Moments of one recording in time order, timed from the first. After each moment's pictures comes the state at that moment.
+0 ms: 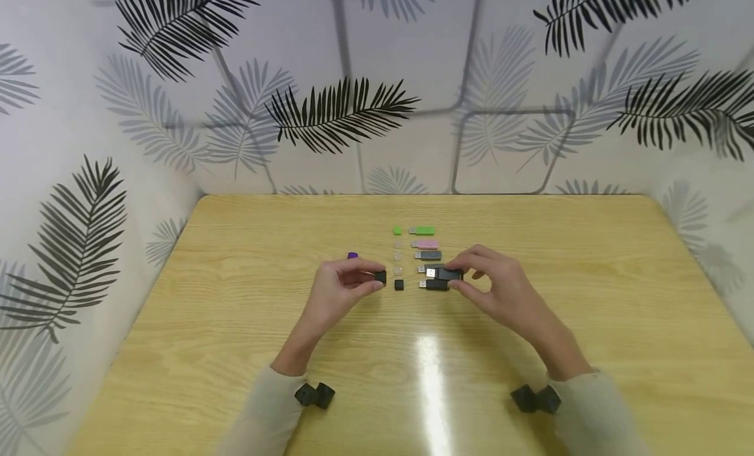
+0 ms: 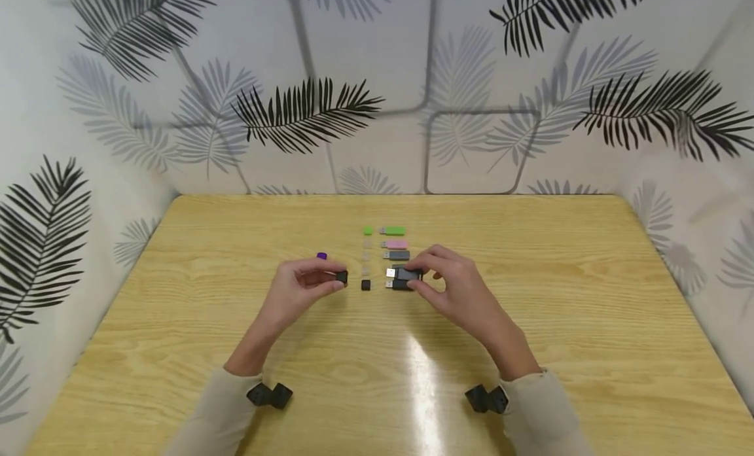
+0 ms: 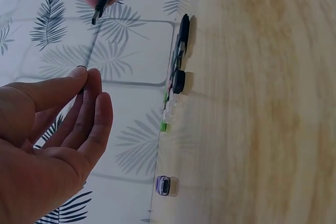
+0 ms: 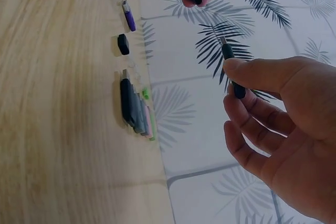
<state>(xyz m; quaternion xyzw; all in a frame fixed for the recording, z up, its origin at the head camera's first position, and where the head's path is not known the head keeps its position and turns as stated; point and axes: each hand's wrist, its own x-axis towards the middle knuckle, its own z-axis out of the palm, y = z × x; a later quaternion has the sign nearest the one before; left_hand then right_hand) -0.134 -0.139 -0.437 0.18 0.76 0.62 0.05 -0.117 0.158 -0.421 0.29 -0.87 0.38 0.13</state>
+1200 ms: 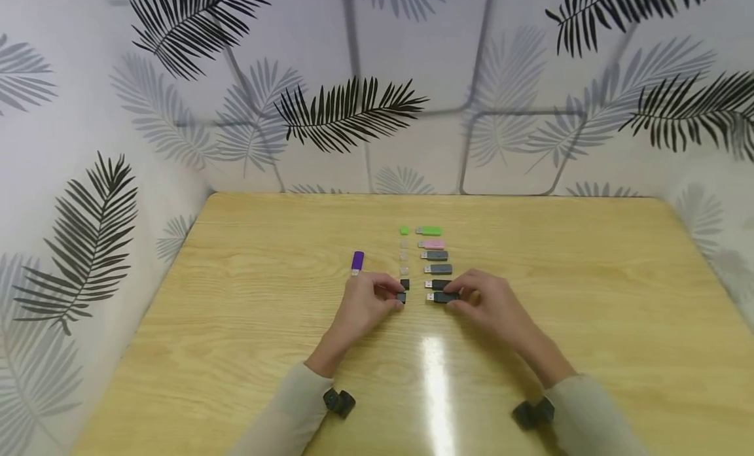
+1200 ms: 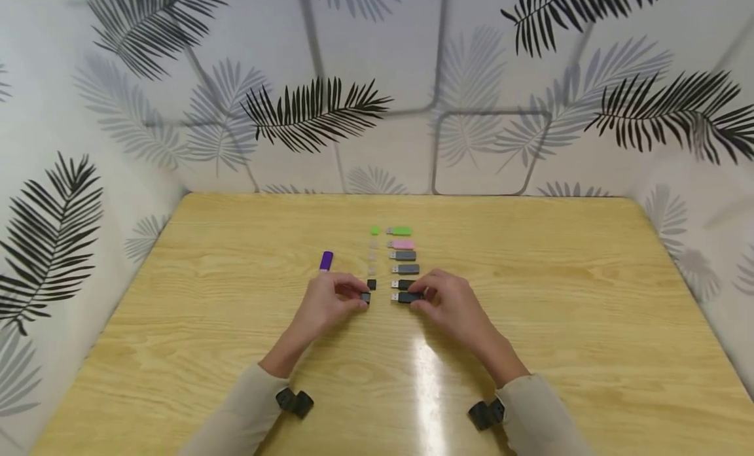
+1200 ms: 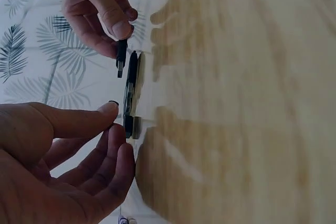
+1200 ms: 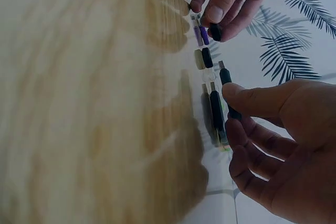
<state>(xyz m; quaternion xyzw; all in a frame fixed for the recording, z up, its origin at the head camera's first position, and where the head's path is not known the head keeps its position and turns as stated) -0.130 -0.106 -0.462 0.12 0.86 0.48 0.08 -0.117 0.147 -0.470 0.17 -0.91 0.39 -0.01</state>
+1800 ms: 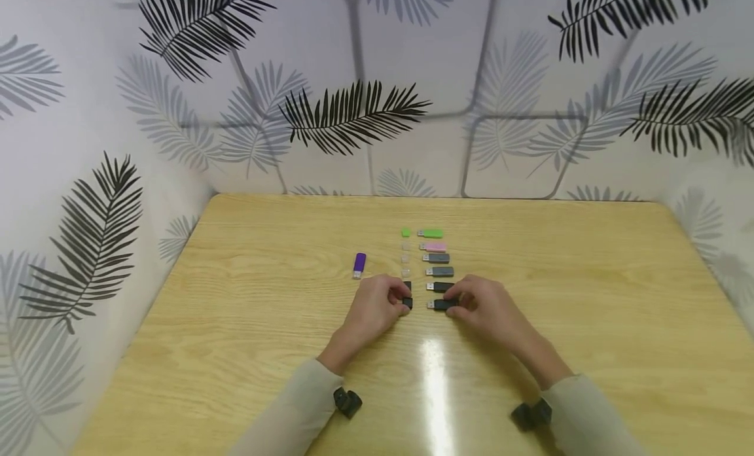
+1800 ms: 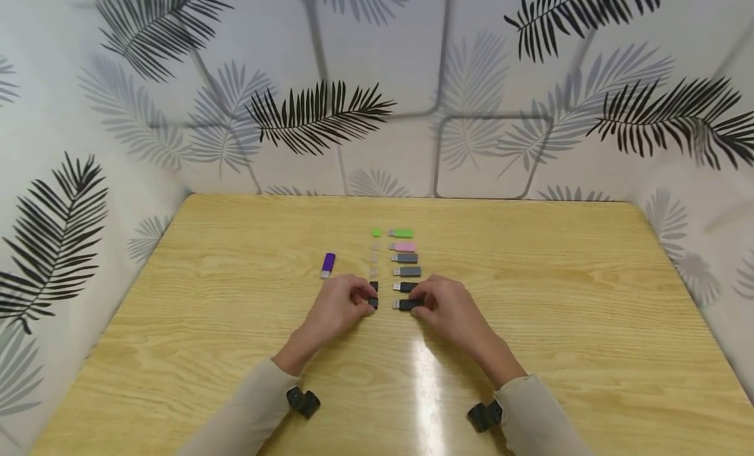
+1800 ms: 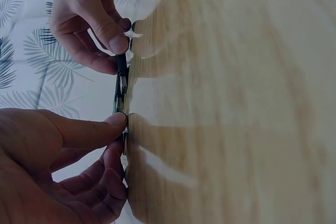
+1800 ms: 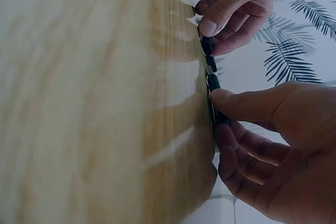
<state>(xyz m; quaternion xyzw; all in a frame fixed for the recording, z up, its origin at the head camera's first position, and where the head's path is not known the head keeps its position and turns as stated) -0.132 -0.094 -0.463 0.15 0.90 0.39 0.08 -0.118 0.140 -0.468 0.17 -0.92 0.36 -0.05</state>
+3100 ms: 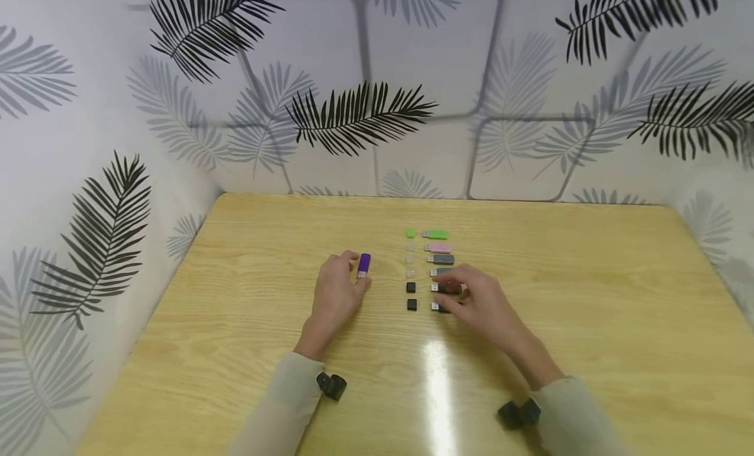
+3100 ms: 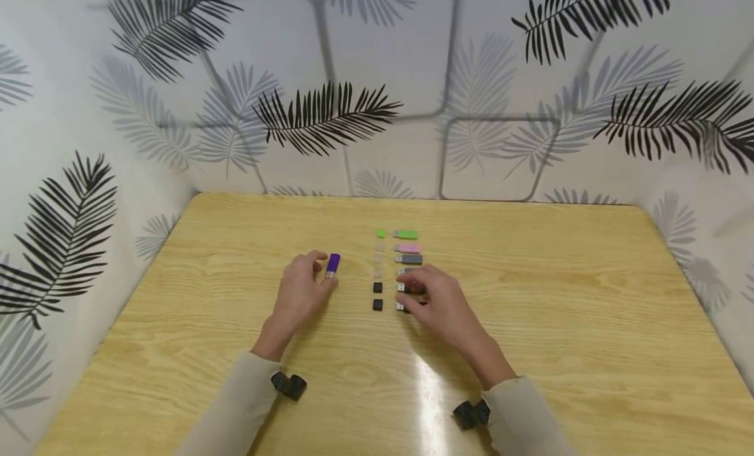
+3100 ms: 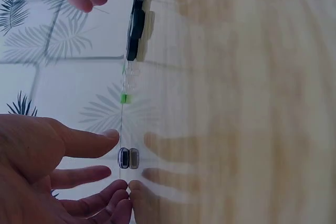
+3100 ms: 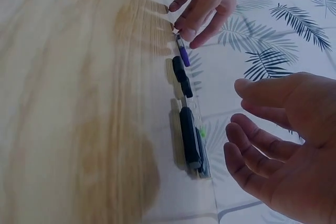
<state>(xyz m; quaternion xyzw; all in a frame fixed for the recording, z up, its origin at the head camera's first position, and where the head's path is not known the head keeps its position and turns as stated) -0.149 -0.144 -0.462 0.01 0.94 0.35 -0.03 -0.123 0.116 -0.459 0.21 -0.87 0.44 0.04</state>
